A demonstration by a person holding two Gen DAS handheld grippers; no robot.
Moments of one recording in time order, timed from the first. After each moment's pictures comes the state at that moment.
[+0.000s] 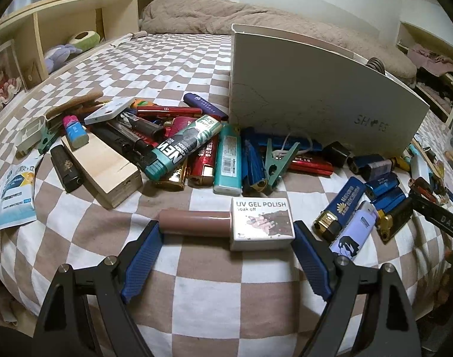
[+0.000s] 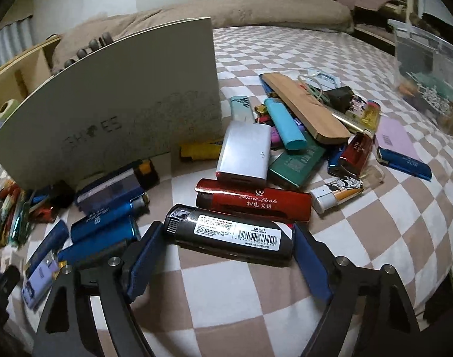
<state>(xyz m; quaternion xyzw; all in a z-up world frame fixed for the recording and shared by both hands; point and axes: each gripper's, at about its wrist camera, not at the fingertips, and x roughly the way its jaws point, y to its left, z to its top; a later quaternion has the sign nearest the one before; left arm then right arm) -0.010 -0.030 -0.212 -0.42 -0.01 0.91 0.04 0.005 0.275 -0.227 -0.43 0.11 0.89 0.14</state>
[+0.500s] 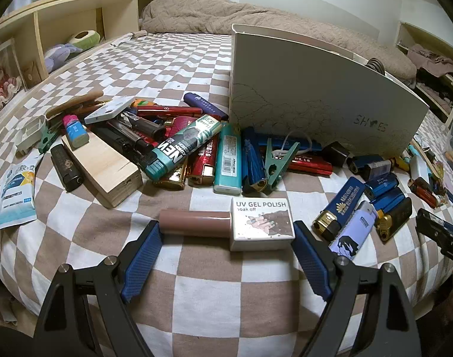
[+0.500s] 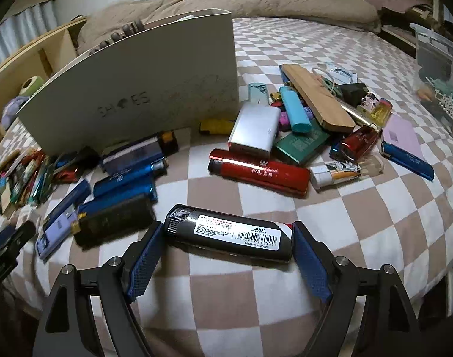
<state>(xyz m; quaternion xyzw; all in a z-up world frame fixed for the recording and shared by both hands) -0.009 -0.029 -0.212 -0.42 -0.01 0.91 0.04 0.027 0.275 -0.221 -0.46 0.09 0.88 0.07</state>
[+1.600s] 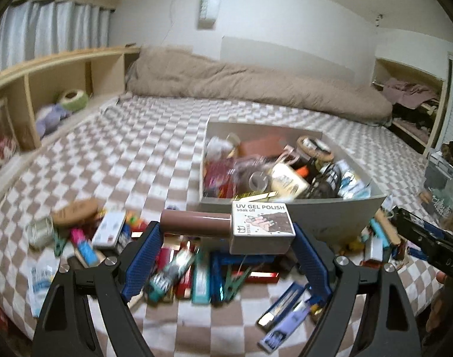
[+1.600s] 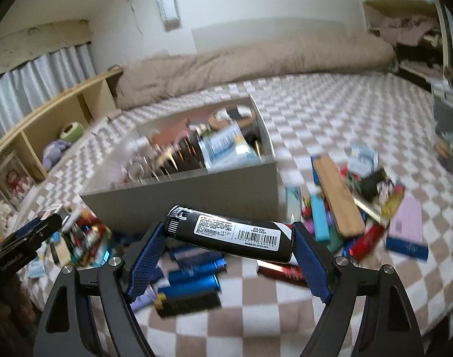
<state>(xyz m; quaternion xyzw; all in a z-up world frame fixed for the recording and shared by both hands) -0.031 -0.007 -0.088 -0.30 -0.01 0.95 0.09 0.011 0.268 -0.115 -0.32 0.11 0.94 0.00</state>
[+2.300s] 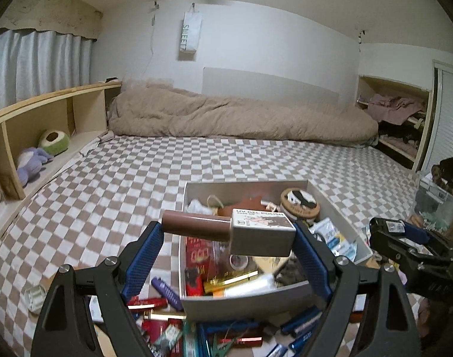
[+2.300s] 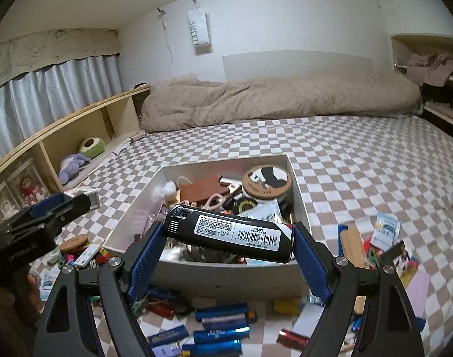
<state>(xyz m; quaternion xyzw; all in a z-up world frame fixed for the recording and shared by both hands) -0.084 0.008 -0.028 -0.24 -0.01 0.96 0.12 -0.043 0.253 -0.062 -0.27 0.08 0.96 -0.04</state>
